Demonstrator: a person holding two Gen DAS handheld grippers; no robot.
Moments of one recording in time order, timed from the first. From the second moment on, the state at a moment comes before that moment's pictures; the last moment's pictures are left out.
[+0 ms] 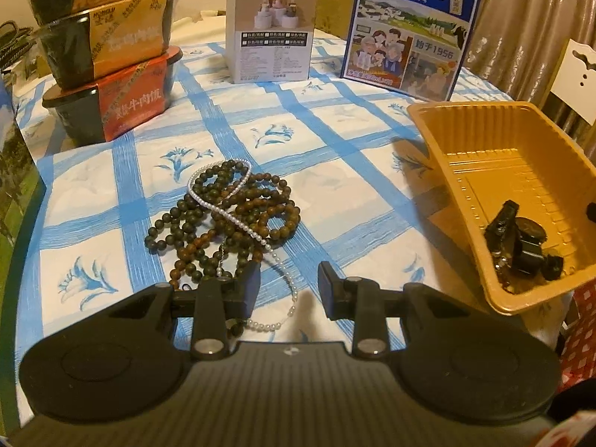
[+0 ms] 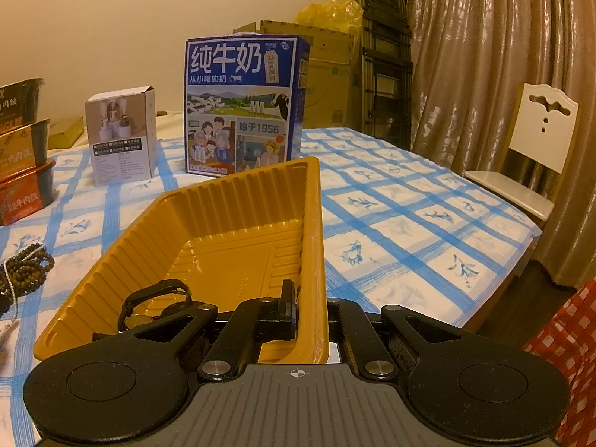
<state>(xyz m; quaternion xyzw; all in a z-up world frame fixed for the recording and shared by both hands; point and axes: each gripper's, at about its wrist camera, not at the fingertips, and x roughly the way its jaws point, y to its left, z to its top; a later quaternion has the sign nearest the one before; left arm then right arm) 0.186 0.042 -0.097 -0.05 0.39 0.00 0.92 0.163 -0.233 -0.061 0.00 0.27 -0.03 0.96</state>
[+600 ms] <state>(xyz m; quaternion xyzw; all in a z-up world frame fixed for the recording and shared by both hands) 0.204 0.063 -0.095 -0.09 0.38 0.04 0.92 0.162 -0.235 -0.064 -0.01 0.27 -0.03 0.96</state>
